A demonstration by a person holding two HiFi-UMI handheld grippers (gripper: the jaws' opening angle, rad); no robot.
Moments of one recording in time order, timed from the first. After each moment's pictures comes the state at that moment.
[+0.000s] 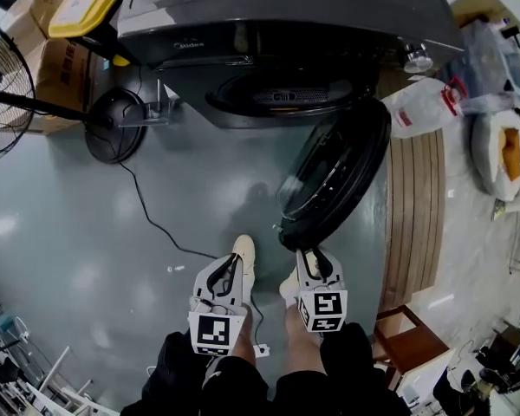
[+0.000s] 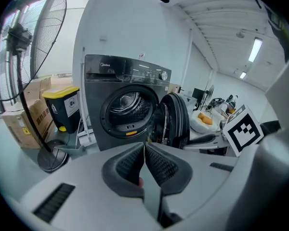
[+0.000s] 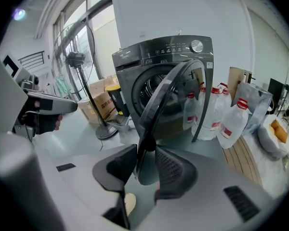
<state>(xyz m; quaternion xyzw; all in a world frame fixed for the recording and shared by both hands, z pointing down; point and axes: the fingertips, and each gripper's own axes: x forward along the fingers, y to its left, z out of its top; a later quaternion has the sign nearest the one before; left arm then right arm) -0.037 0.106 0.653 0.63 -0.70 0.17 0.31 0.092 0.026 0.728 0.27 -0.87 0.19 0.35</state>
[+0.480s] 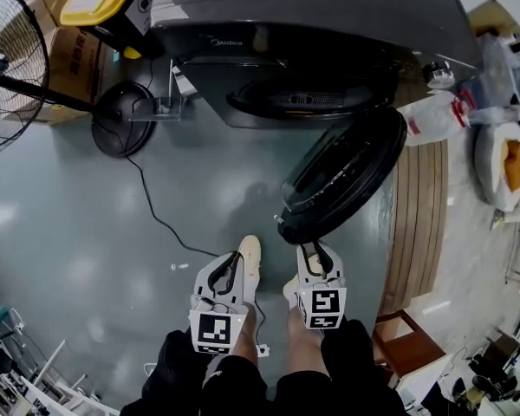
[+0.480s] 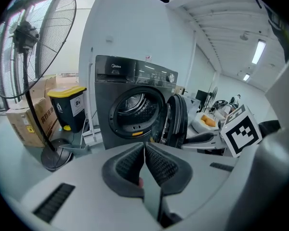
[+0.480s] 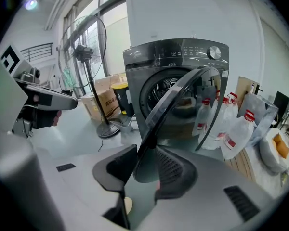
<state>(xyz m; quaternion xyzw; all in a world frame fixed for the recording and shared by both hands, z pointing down) -0.079 0.126 0.652 0.61 -0.71 0.16 0.31 0.040 0.037 0.726 0.25 -0.89 0.14 0.36</state>
